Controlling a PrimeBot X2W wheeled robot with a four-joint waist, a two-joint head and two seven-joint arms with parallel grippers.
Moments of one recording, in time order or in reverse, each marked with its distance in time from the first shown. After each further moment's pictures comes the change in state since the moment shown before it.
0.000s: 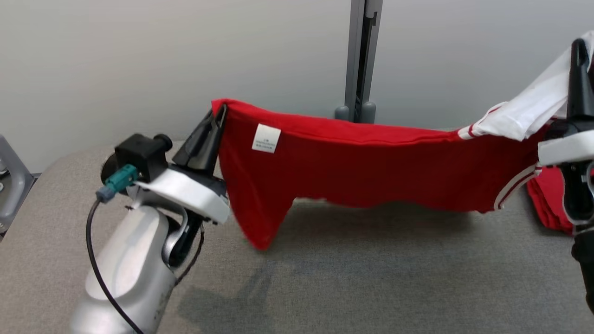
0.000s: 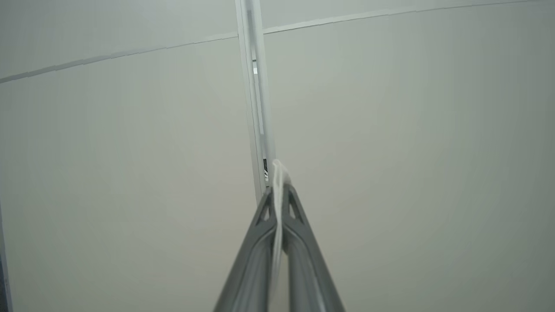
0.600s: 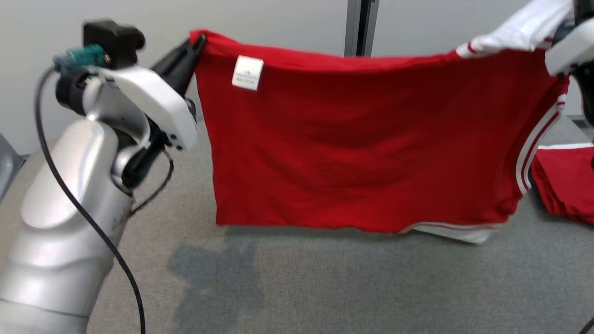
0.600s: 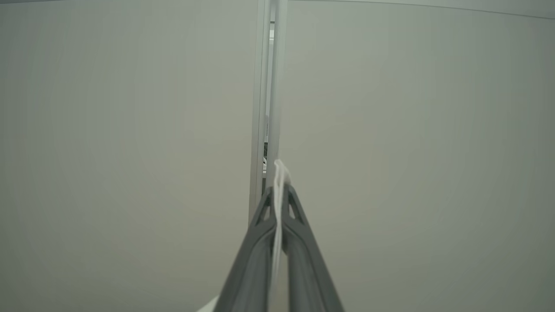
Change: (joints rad) left arm -0.302 0.135 -0.075 0.013 -0.142 0.000 0.398; right arm -0.386 -0.035 0.115 0.208 -0.130 0.000 0.196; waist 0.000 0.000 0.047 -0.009
